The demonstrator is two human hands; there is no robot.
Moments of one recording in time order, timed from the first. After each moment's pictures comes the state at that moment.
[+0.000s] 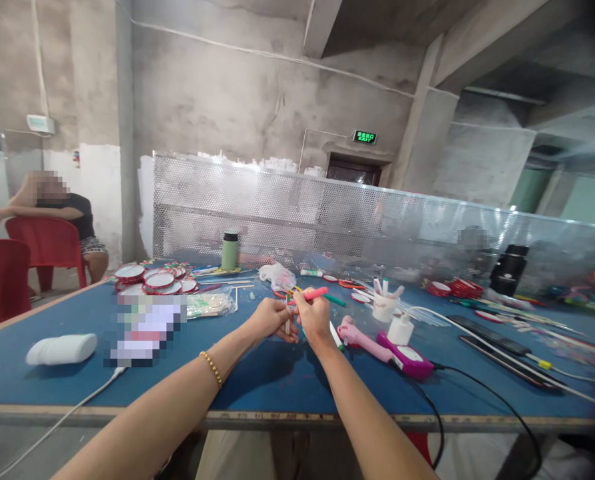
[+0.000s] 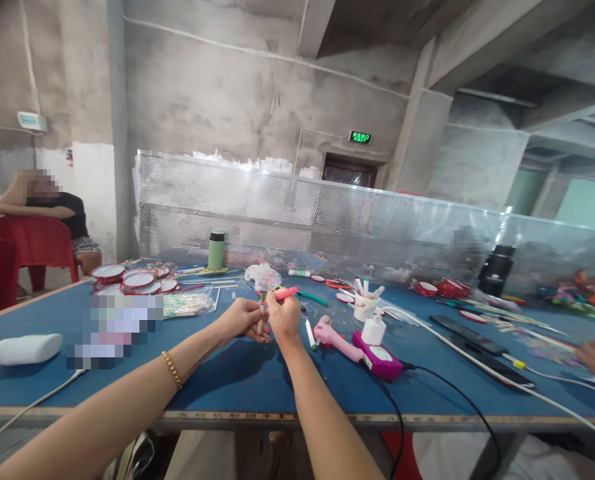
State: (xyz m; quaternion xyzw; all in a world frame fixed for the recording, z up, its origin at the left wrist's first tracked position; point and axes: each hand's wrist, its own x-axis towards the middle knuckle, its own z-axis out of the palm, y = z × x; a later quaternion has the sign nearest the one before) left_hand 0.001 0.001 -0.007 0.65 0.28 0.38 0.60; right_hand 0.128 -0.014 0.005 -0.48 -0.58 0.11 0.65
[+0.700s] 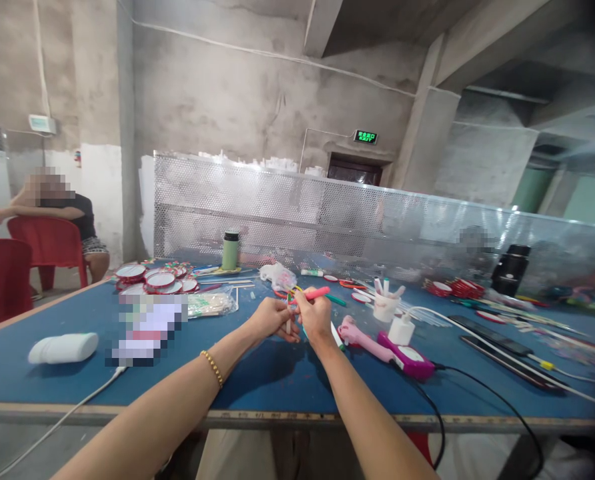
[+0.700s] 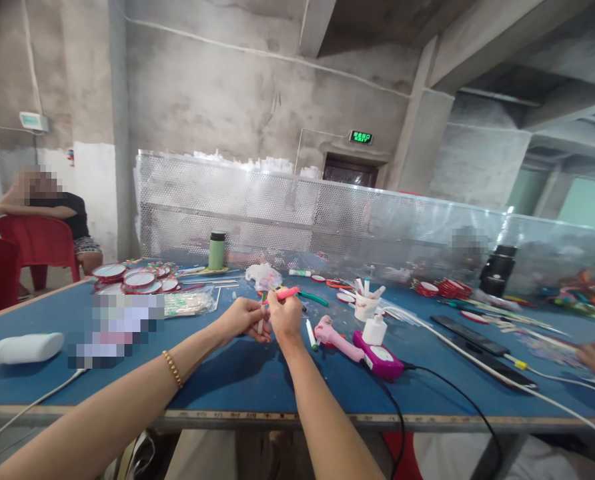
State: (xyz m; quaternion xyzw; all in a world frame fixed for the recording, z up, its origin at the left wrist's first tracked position) left_hand 0.000 0.001 -0.007 0.65 0.27 0.37 0.60; right_hand 0.127 -0.015 0.005 -0.47 -0.57 0.13 0.66
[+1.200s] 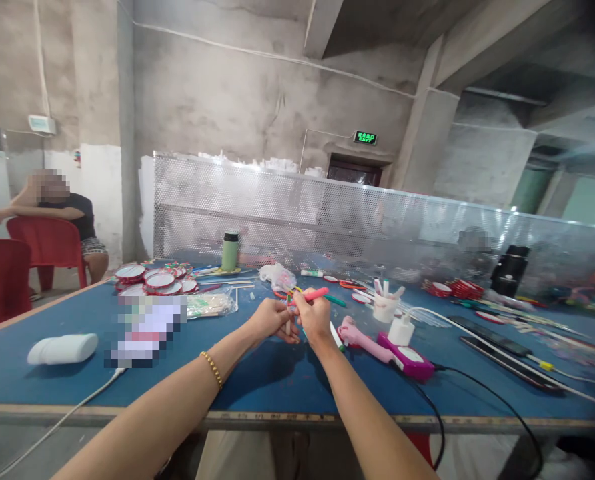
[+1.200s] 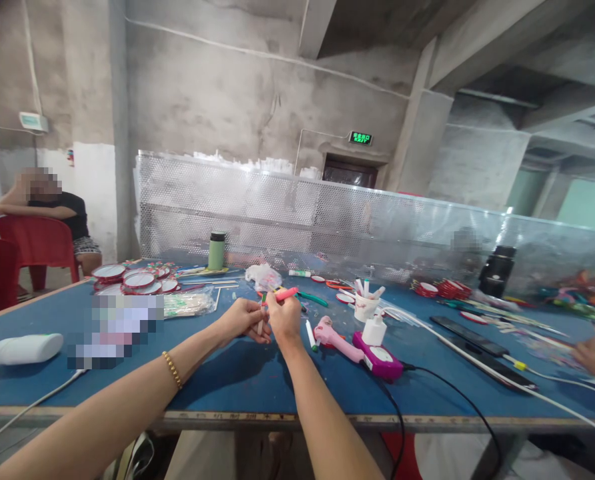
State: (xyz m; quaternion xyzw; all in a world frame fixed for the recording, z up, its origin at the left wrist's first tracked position) left_hand 0.002 0.000 -0.005 0.64 0.28 0.37 0.60; right_hand 0.127 -0.016 0.006 -0.47 -0.58 0.12 0.65
